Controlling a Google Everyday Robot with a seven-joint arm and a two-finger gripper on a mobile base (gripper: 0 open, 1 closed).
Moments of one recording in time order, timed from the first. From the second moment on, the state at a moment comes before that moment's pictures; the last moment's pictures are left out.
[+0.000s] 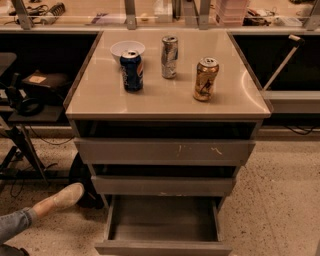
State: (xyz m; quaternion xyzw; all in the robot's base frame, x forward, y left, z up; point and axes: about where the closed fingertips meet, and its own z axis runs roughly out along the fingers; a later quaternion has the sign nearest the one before) arm 0.242 -0.234 0.371 -0.61 0.78 0.04 0.12
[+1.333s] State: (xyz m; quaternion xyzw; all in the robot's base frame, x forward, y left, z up) arm 0.217 -0.140 0.261 -0.65 0.67 0.25 0.25
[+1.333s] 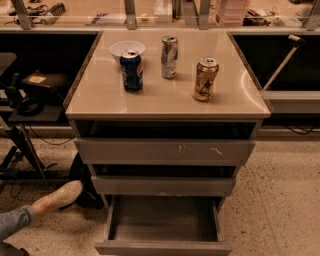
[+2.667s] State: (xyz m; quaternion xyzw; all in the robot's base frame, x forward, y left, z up) arm 0.308 -0.147 0.204 -0.62 0.66 0.27 0.32
